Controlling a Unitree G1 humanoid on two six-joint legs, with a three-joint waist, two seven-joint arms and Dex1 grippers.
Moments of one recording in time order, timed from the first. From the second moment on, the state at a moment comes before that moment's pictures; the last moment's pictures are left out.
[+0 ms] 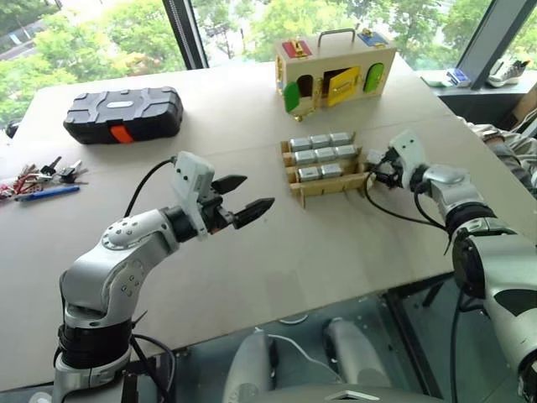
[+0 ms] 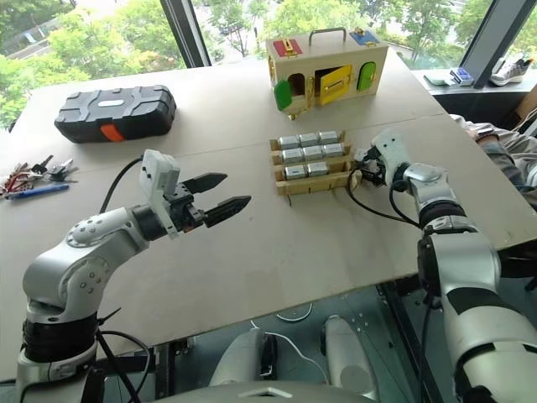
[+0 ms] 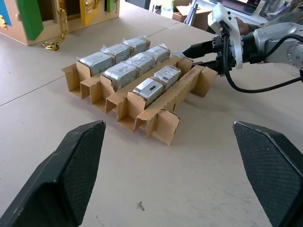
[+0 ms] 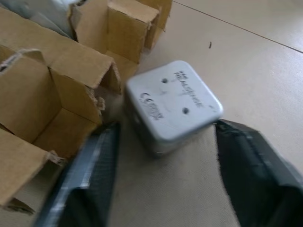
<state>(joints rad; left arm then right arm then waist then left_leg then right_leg) -0.25 0.60 0.20 -0.47 -0.65 0.81 -0.64 -1.09 -0.42 -0.04 1.35 -0.11 -0.14 0.71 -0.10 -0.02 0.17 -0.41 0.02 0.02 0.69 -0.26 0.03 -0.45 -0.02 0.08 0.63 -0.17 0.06</state>
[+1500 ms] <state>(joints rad) -0.28 0.56 0.08 -0.36 -0.61 0.72 -0.67 -1.06 -0.37 -0.13 1.33 -0.01 -0.11 0.63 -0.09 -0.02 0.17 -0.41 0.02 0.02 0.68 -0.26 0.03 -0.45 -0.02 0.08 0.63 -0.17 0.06</state>
